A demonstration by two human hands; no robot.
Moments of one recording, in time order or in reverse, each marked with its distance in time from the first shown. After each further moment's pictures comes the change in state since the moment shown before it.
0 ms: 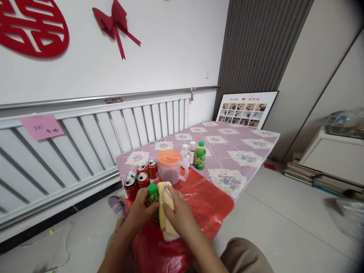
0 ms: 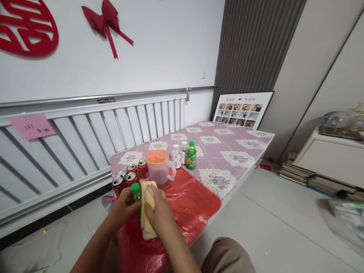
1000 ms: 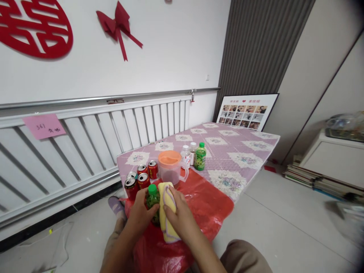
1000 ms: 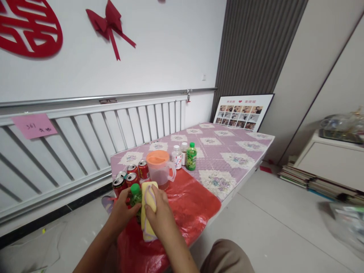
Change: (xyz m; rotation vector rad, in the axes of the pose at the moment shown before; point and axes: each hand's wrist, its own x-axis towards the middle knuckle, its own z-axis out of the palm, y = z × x) left_hand -0.007 -0.004 0.009 0.017 0.141 -0.003; right_hand -0.006 -0.001 0.001 0.077 0.044 -0.020
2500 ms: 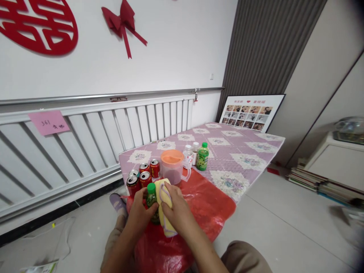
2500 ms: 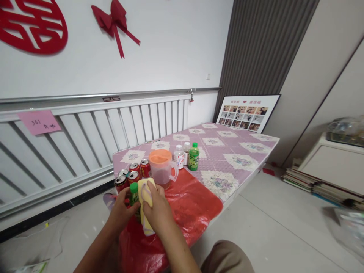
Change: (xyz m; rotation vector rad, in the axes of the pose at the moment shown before) left_hand -0.003 -0.013 -0.005 0.009 0.073 -0.029; right_hand 0.014 -0.010 0.004 -0.011 -0.023 -0.050
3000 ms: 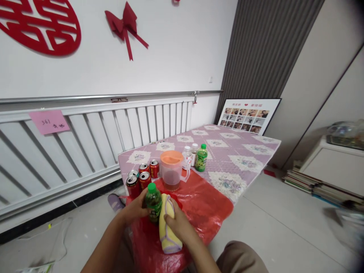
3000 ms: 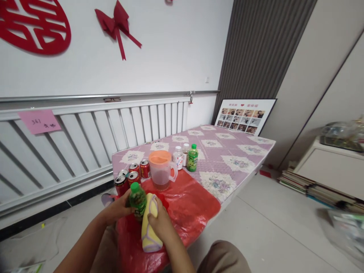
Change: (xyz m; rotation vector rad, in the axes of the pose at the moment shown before) left_hand 0.023 -0.010 -0.030 -0.316 -0.660 -0.078; right_hand -0.027 0.048 0.023 0.198 -0.059 0.288
